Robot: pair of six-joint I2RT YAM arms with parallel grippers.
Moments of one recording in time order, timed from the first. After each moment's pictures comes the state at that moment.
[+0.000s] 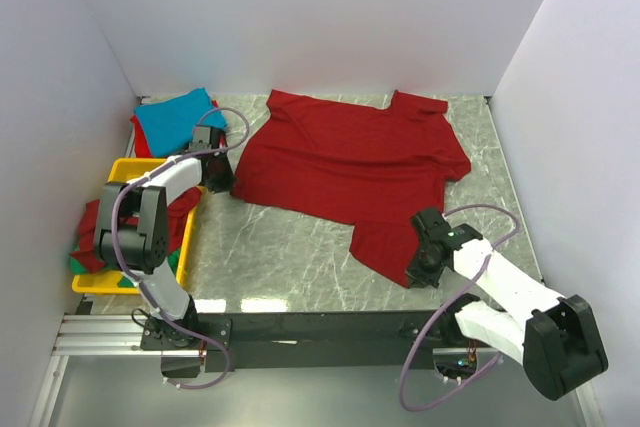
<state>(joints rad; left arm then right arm) -0.13 1.73 1.08 -0.37 0.00 -0.48 0.40 1.01 0.48 -0.86 0.01 0.96</state>
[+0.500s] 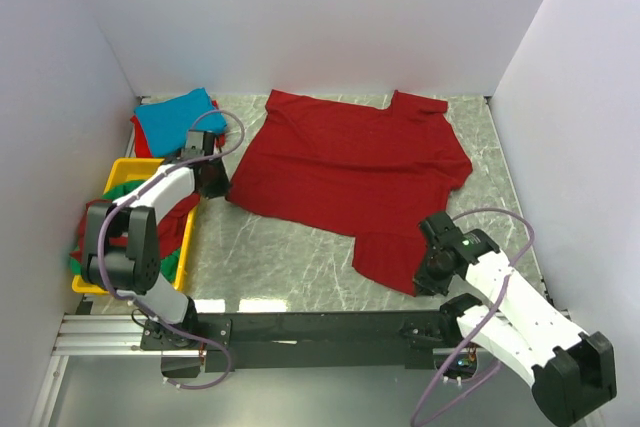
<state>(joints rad) -0.12 1.59 1.00 -0.42 0.00 -0.47 0.42 0.84 0.54 -1.10 -0.01 0.95</state>
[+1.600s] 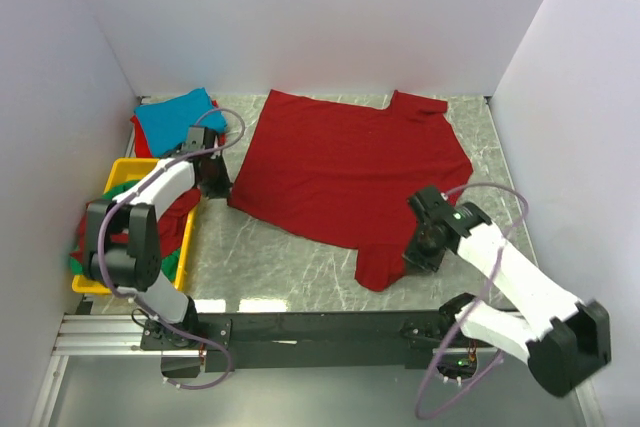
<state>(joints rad) -0.12 1.58 1.03 -0.54 0.04 -0.46 0.47 0.97 0.76 -1.15 -0.01 1.02</state>
